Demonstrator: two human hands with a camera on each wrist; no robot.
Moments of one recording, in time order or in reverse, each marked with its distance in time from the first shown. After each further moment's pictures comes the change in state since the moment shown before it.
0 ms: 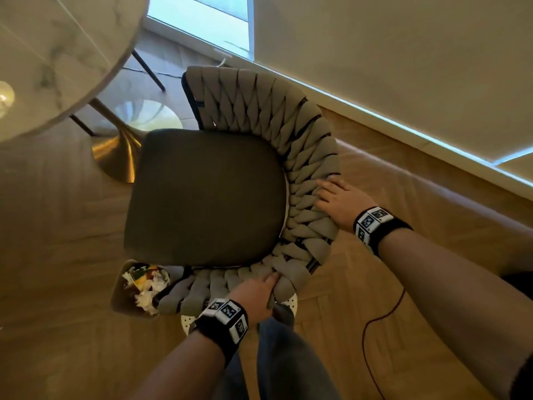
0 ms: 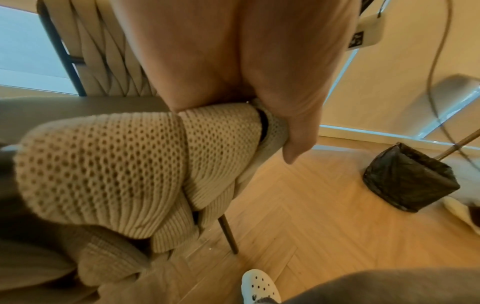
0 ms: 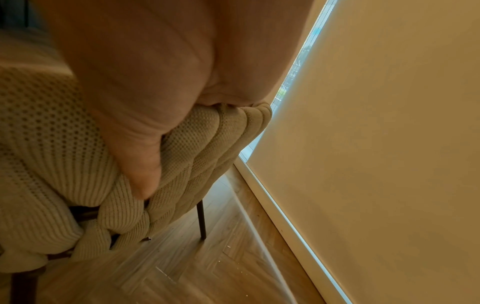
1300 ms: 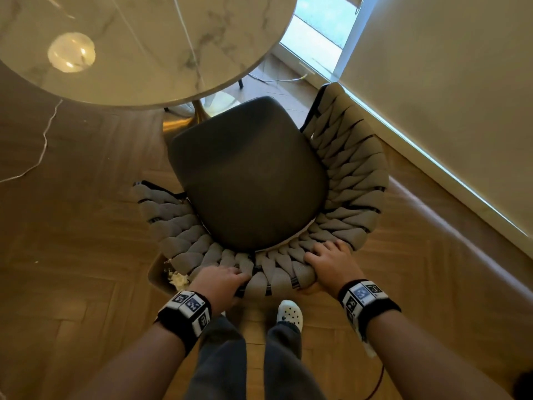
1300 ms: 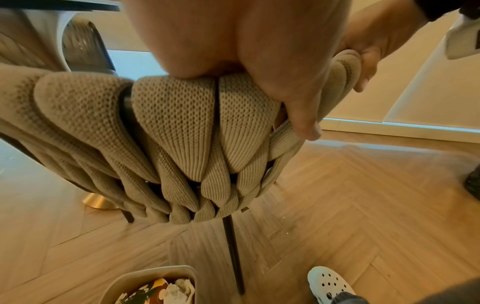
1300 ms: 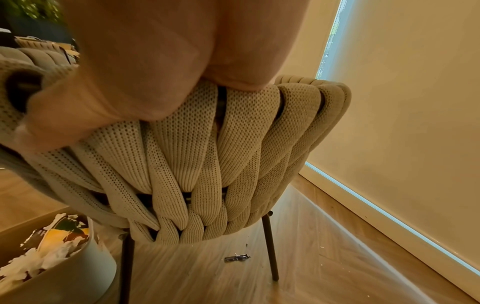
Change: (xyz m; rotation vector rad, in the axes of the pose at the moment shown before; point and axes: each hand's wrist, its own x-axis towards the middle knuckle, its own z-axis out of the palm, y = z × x) left_hand -0.097 -0.182 -0.018 0.181 0.285 -0.130; right_hand 0.076 -0.196 -0.059 0.191 -0.064 0.011
